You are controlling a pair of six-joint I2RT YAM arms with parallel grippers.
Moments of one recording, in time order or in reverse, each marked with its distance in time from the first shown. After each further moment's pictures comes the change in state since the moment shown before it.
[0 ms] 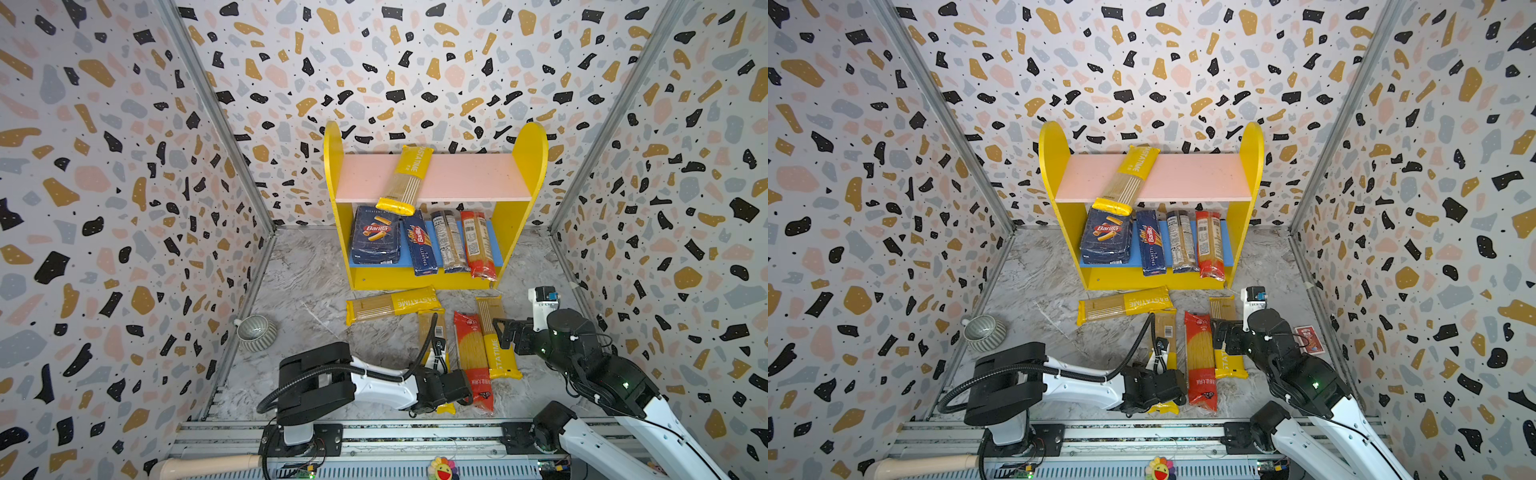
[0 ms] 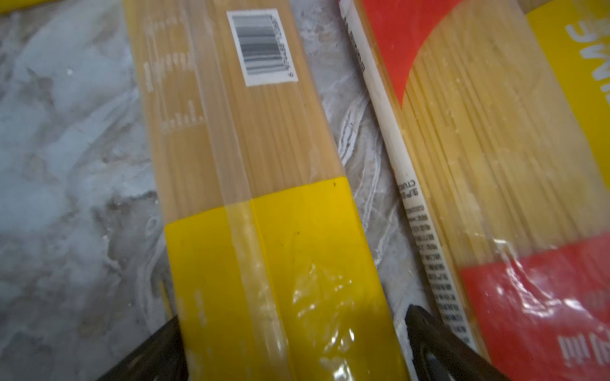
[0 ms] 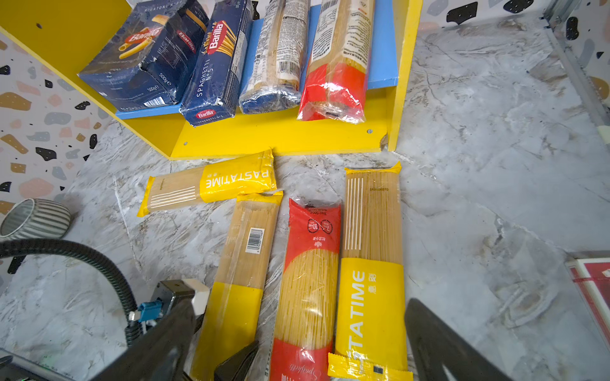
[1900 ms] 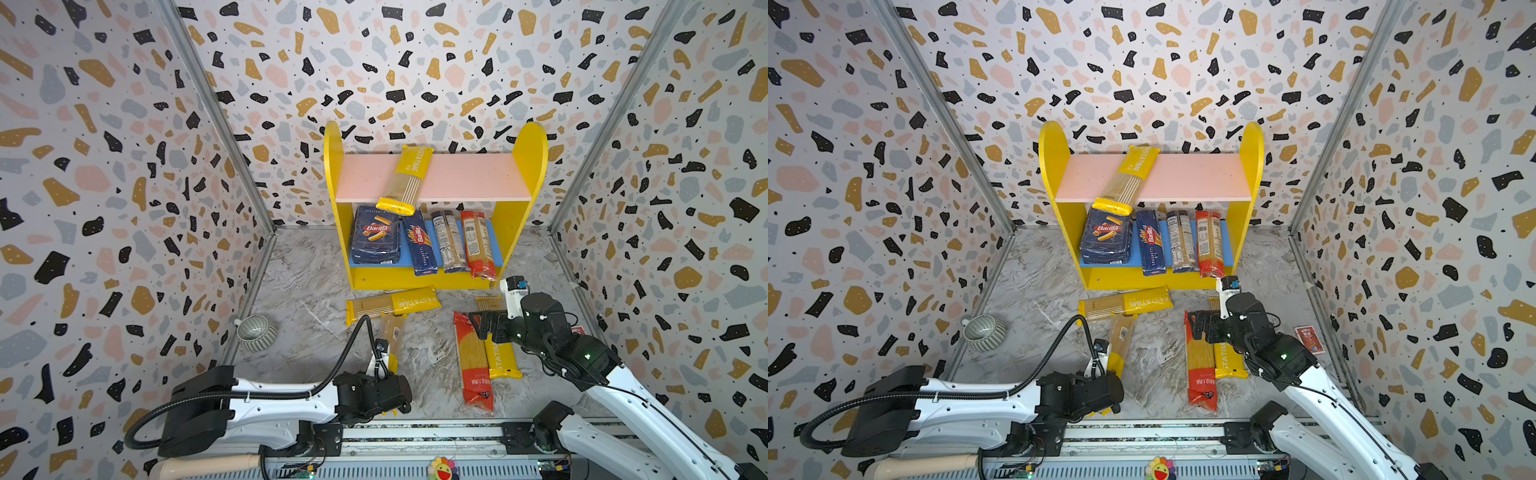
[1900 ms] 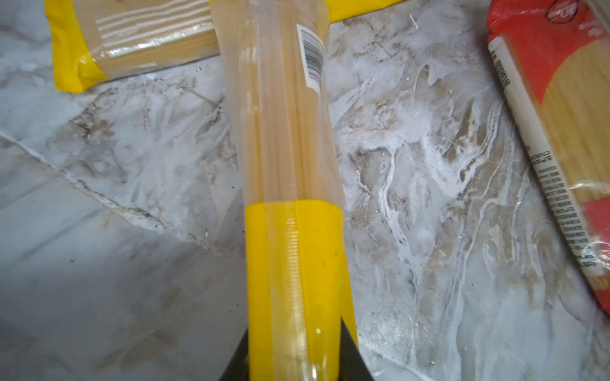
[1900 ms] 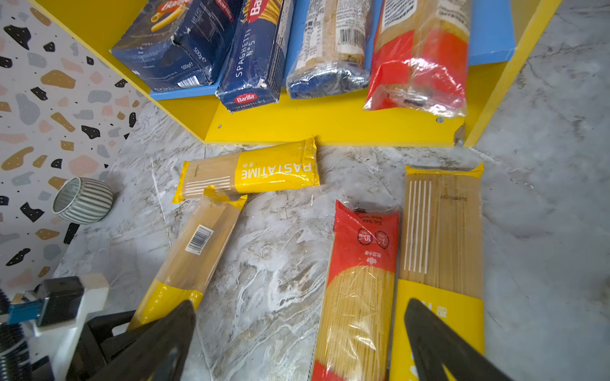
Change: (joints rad) left arm 0.031 -0.696 -0.449 -0.235 -0.072 -0.031; right arm -0.003 0.193 -0.027 0.206 -0.166 0.008
